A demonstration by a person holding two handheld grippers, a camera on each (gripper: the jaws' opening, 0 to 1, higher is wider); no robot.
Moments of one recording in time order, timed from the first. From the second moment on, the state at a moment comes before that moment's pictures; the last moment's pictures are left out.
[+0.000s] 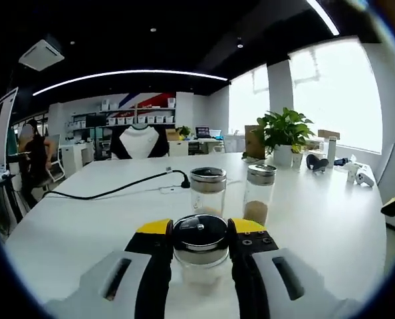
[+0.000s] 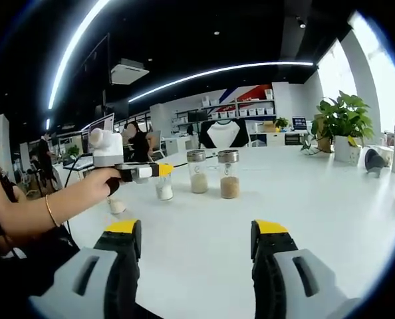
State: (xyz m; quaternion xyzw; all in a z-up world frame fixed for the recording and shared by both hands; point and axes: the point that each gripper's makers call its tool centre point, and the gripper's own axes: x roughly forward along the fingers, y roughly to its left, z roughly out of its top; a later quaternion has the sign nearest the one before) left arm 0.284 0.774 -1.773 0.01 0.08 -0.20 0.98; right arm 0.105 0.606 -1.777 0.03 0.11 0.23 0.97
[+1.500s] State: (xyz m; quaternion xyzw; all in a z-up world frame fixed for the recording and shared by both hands) left arm 0.175 0.736 -1.796 0.03 0.07 -0.30 0.95; right arm 0.097 0.616 -1.782 0.00 0.13 0.24 0.96
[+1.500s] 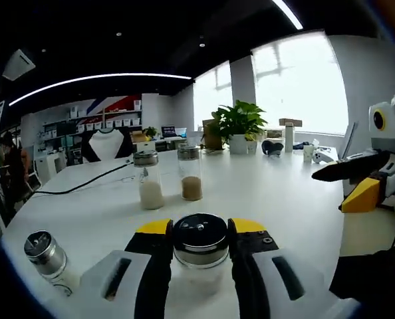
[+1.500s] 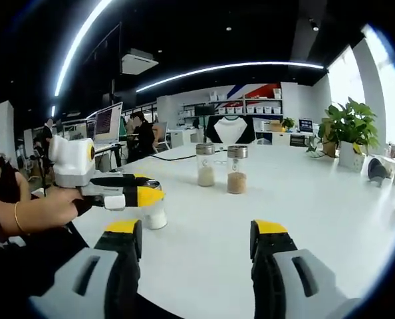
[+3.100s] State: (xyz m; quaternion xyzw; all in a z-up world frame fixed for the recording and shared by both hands) left arm 0.166 0.734 -1.791 0.04 0.10 -0.30 0.95; right arm 0.090 0.639 -1.787 0.00 0.13 0.27 0.95
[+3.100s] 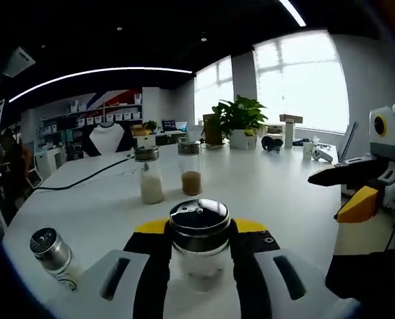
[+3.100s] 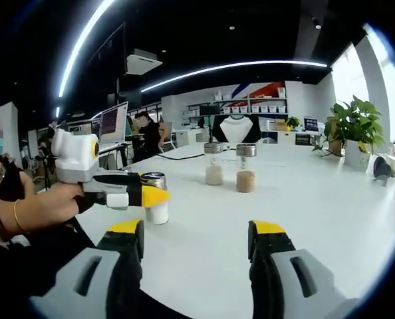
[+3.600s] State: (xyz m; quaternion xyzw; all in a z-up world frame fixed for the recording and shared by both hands) left arm 0.134 0.712 -1.752 0.04 0.07 -0.36 0.93; right arm 0.078 0.672 -1.784 0.02 0.12 0.30 0.94
